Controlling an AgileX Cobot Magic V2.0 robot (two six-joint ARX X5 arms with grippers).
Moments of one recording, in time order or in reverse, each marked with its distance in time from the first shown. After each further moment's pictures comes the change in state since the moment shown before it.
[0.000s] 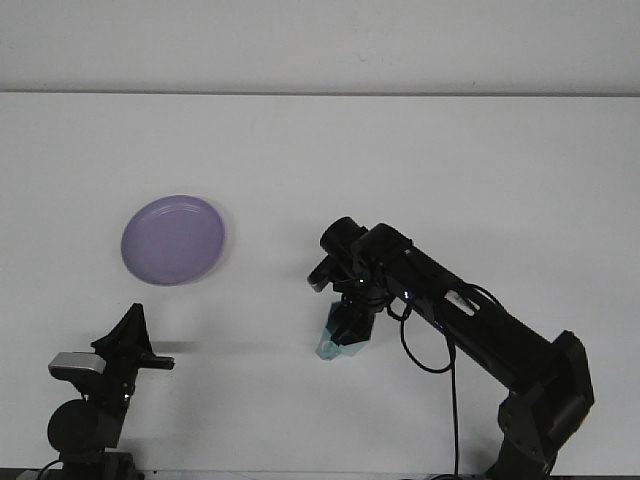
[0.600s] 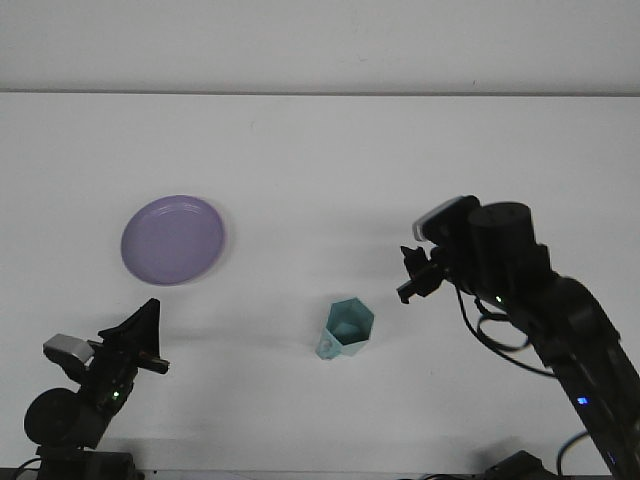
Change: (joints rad) left arm -0.002 0.179 0.256 -0.134 0.250 -0.218; right arm -0.252 -0.666 -0.216 0.441 -0.050 0.079
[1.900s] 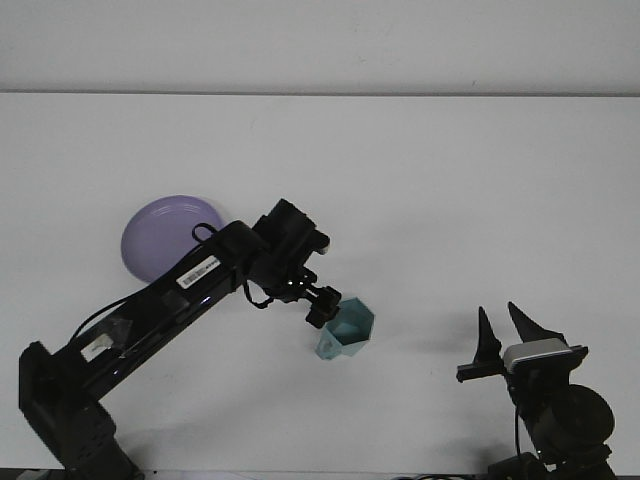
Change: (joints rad) left arm -0.676 1.580 1.324 -0.956 0.033 0.370; right arm -0.129 -0.891 -0.845 0.426 0.226 0.114
